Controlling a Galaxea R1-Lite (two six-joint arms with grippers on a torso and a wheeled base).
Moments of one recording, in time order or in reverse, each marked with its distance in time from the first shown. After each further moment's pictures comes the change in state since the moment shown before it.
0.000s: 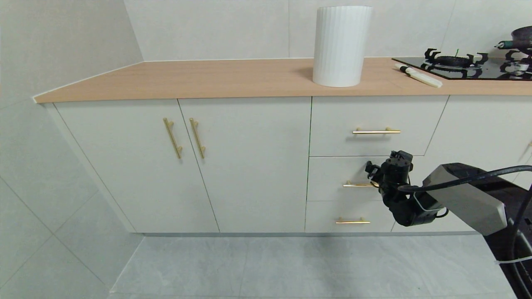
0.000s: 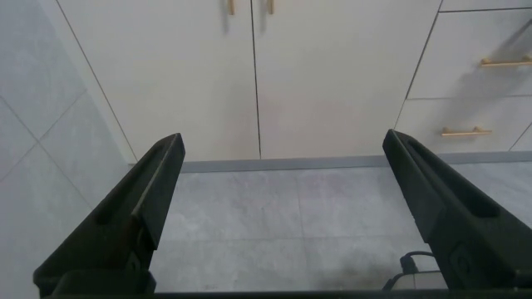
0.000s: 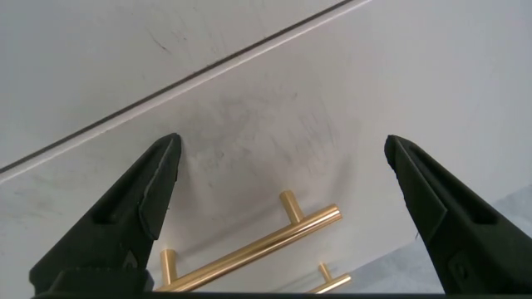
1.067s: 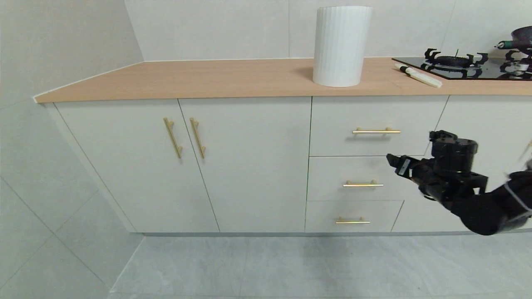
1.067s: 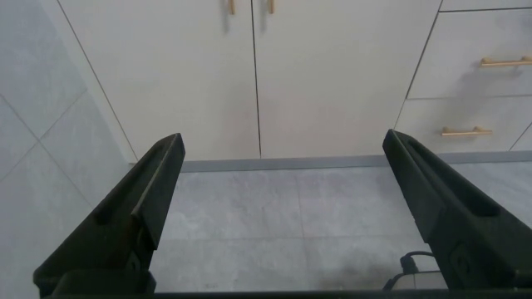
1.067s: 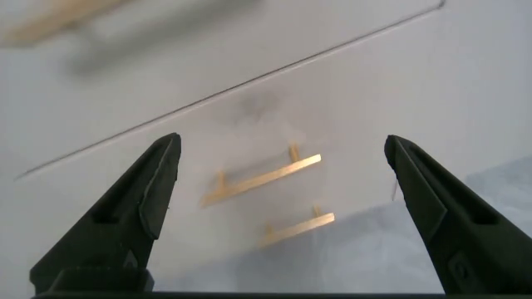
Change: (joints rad) left arm 0.001 0.000 0.000 0.000 0.000 0.000; right arm 0.027 -0.649 0.617 0.132 0.158 -0.031
